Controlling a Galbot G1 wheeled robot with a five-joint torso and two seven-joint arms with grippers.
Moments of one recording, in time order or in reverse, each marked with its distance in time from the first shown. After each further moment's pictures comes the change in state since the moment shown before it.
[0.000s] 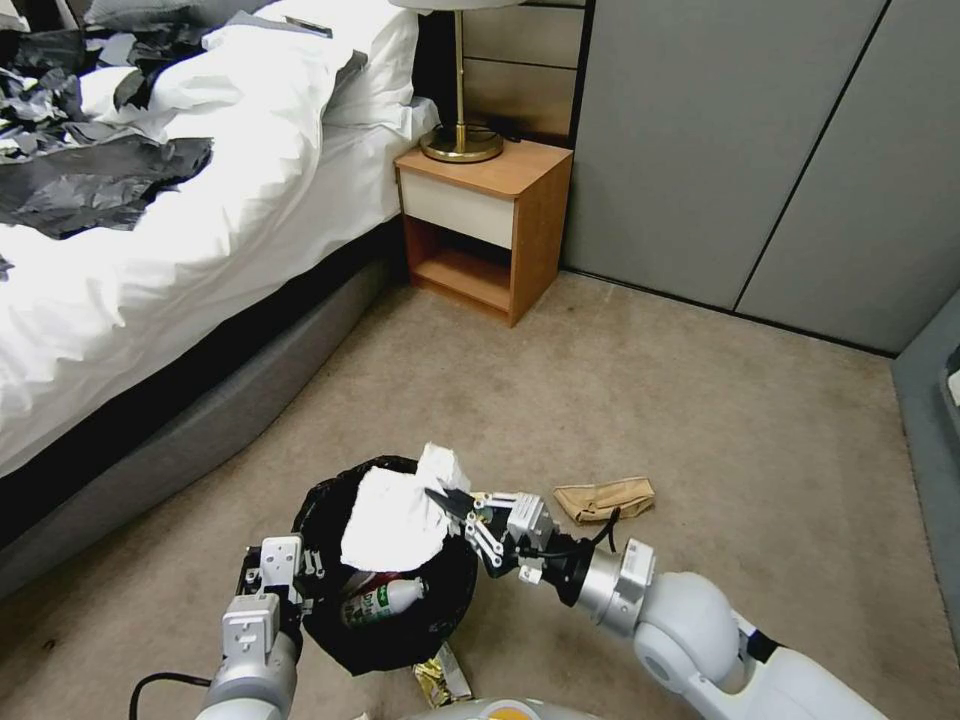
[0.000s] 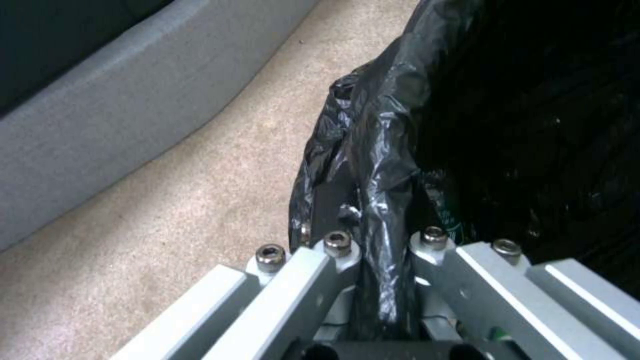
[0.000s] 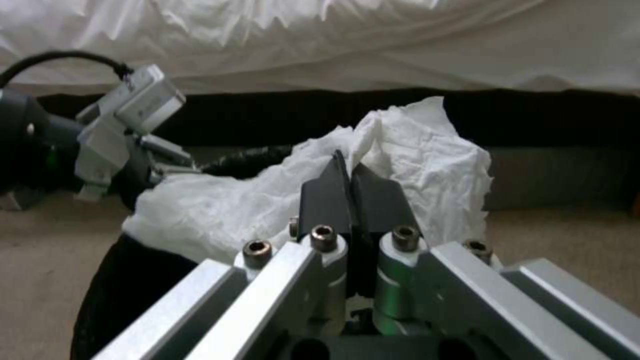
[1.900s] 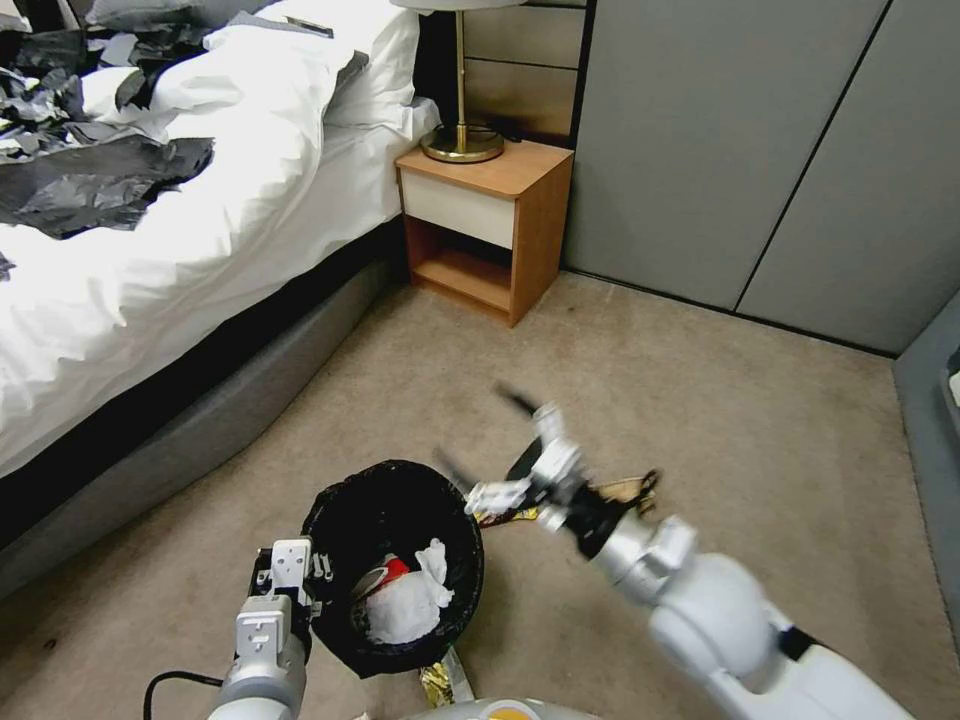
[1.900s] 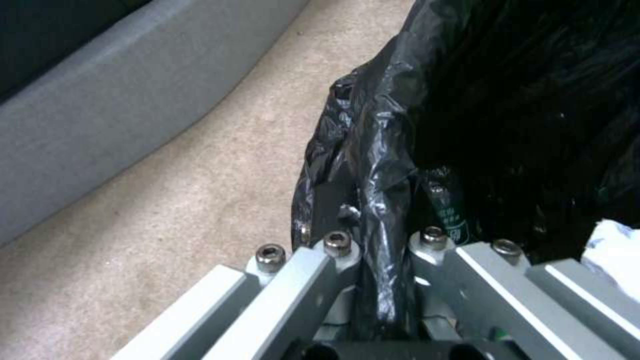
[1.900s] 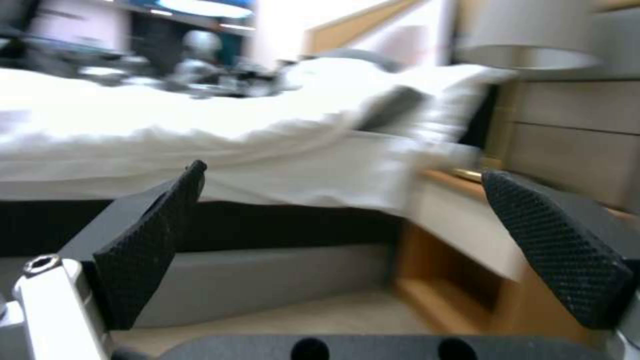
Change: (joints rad) left arm -0.017 0.008 -0.003 0.033 0.000 0.001 0.000; right arm -0.157 0.038 0.342 0.275 -0.107 -0.020 0.293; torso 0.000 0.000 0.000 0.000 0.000
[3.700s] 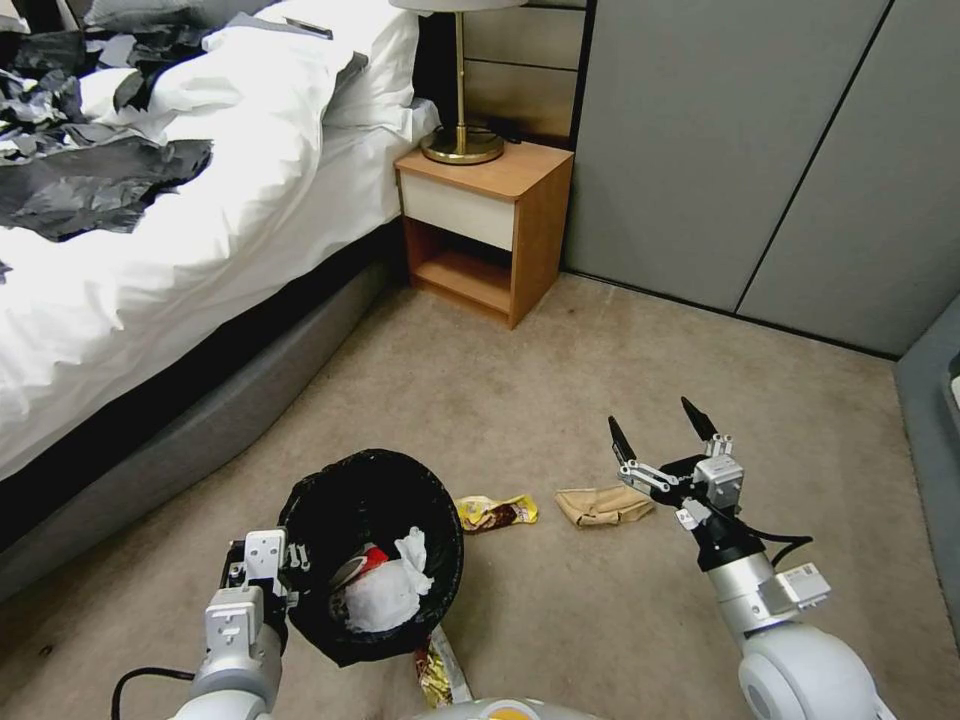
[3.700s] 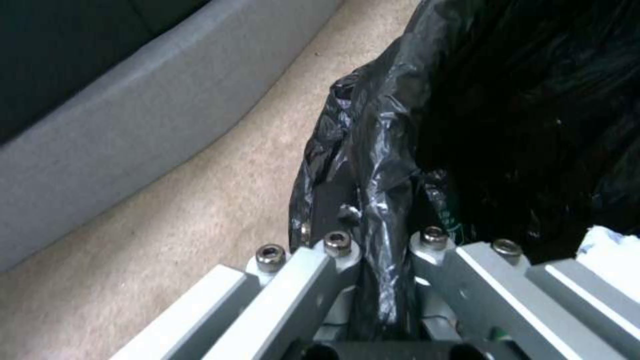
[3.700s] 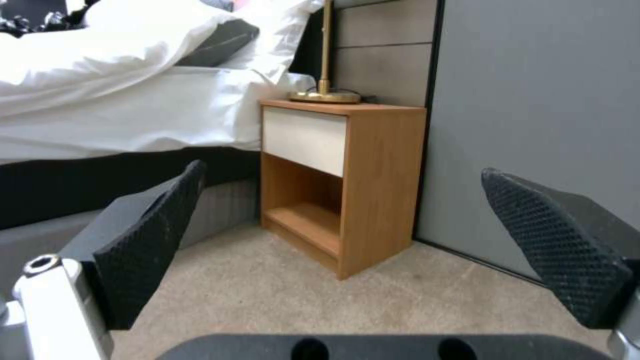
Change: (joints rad) left arm -0.003 0.005 -0.039 -0.030 -0.029 0.010 0.003; right arm -0.243 0.132 0.236 -0.143 0.010 0.152 0.054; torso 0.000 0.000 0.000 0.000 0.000
